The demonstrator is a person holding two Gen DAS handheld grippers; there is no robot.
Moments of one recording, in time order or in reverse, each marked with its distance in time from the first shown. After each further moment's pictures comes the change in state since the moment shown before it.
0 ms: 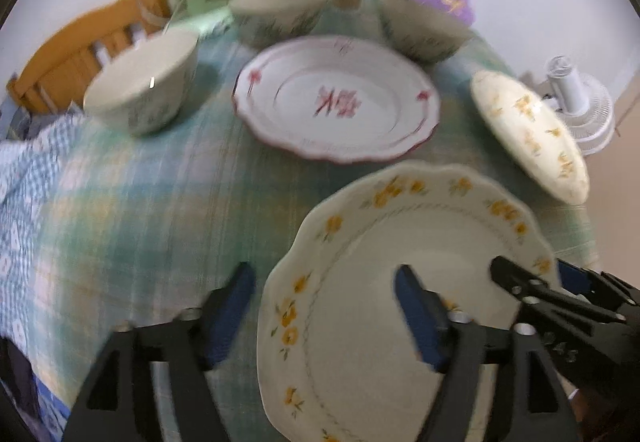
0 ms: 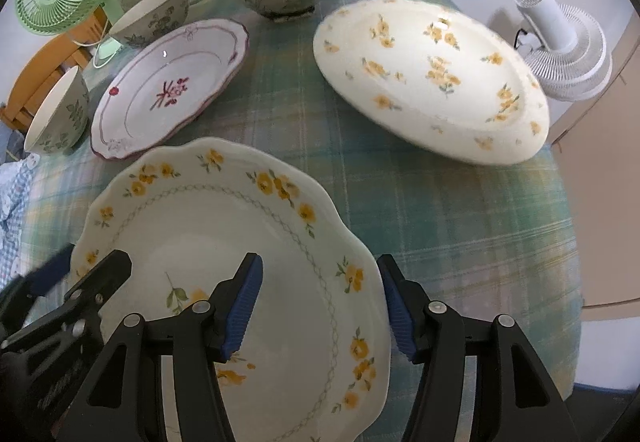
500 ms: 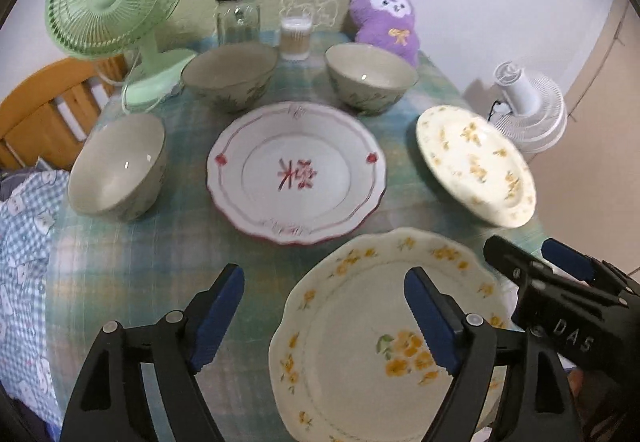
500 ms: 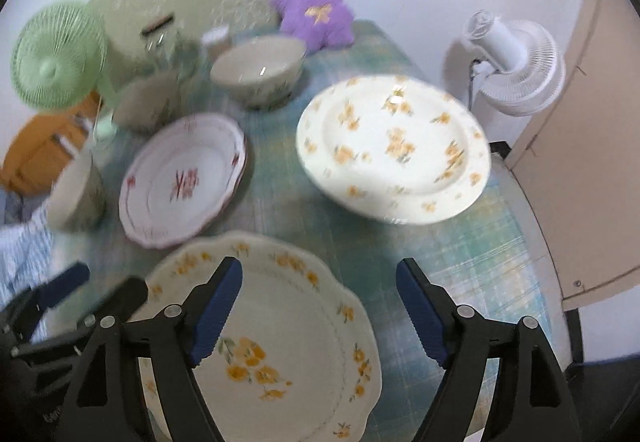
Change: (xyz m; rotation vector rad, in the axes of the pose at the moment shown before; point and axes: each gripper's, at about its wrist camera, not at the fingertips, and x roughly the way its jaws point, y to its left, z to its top) left arm -0.036 0.003 0.046 0.118 -0.046 -0.134; right arm -0.071 -0.003 0.020 0.156 -0.180 -0.053
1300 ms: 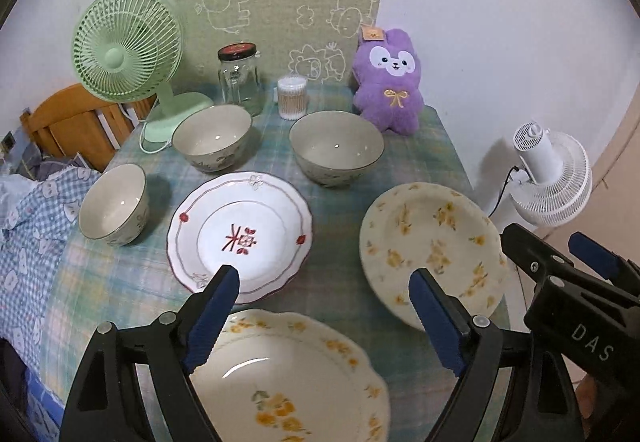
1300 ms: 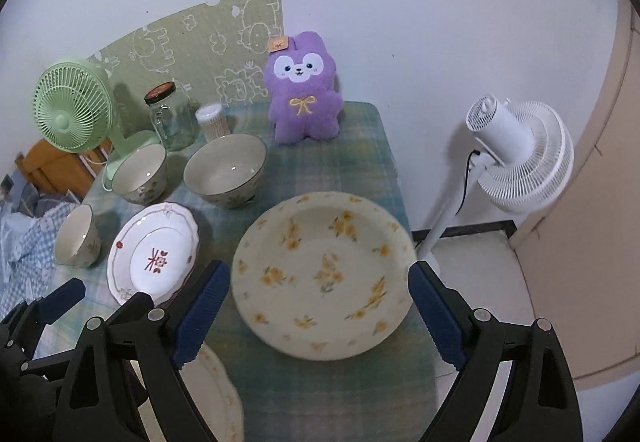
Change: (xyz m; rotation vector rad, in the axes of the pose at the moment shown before) left arm -0.006 -0.115 0.063 -0.169 -0.129 0.184; right arm -0.024 -0.093 0.098 -0.177 -0.162 0.088
